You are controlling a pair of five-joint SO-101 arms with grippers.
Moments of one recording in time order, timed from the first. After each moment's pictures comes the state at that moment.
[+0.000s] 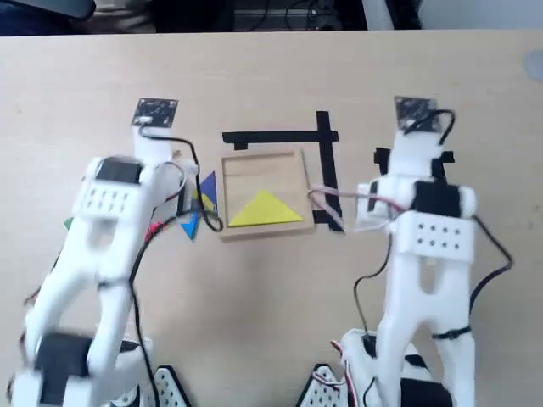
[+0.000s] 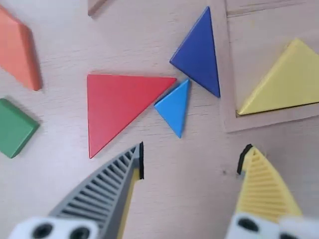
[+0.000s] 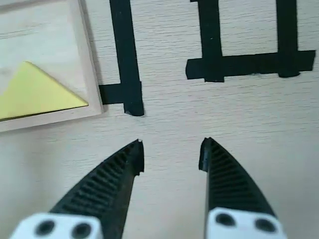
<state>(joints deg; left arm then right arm) 2.8 -10.0 26.4 69.8 1.4 6.2 -34.3 37.5 74.1 3.1</state>
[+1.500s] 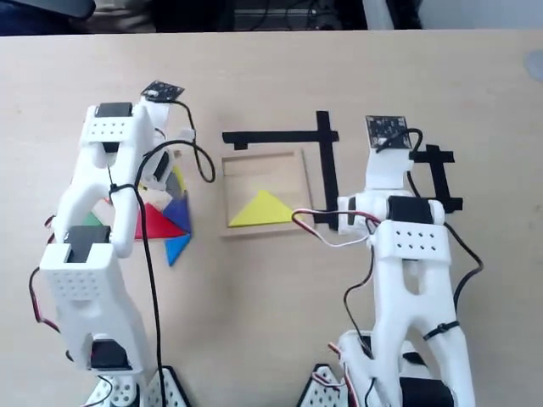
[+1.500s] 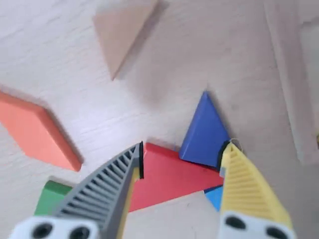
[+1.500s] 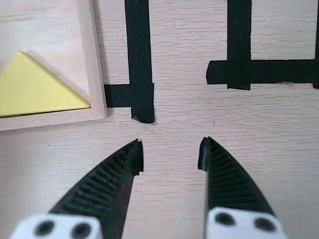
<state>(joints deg) -6.1 26.5 -10.4 81.5 -22.4 3.9 -32.8 47.3 63.0 3.8</state>
